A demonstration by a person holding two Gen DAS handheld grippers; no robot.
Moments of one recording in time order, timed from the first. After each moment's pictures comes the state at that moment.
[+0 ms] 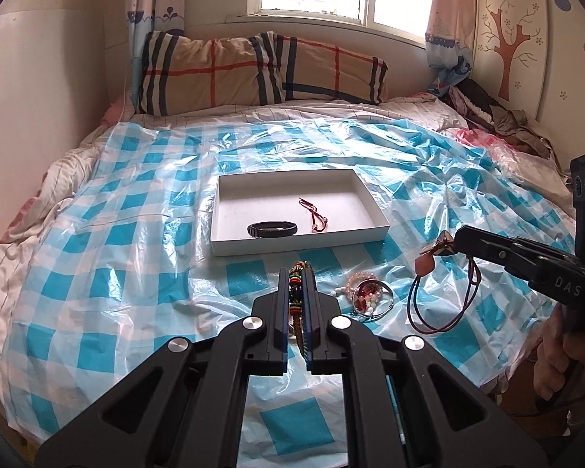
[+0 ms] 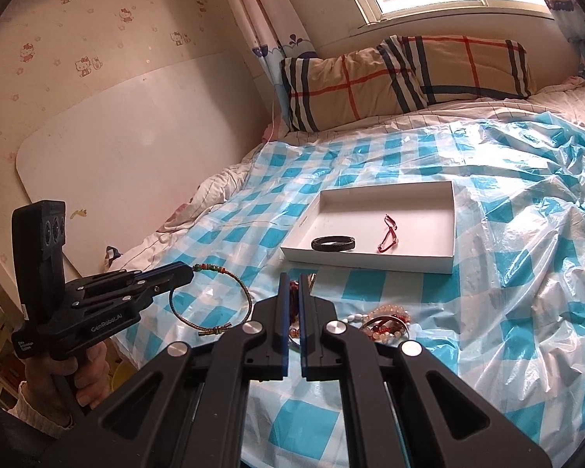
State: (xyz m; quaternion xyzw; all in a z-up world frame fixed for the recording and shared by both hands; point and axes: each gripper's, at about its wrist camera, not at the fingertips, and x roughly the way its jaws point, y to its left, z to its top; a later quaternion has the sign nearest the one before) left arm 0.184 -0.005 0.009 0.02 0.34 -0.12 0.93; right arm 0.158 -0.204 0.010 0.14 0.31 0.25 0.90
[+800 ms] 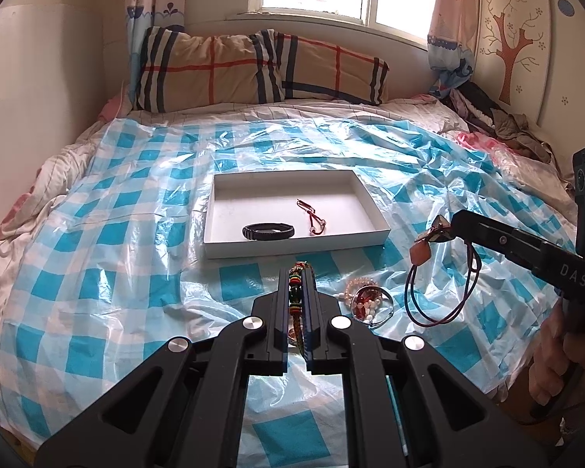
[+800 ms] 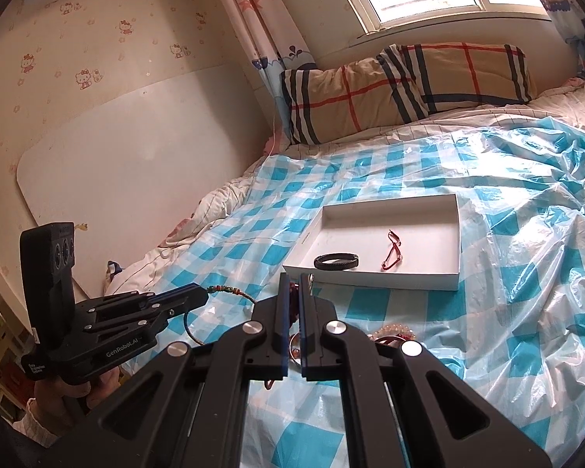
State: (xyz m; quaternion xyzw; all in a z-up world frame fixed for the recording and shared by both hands) left arm 0.199 -0.011 0.003 0.01 0.35 -0.13 0.93; right arm 0.175 -0.203 0.013 0.15 0.29 0.25 0.91
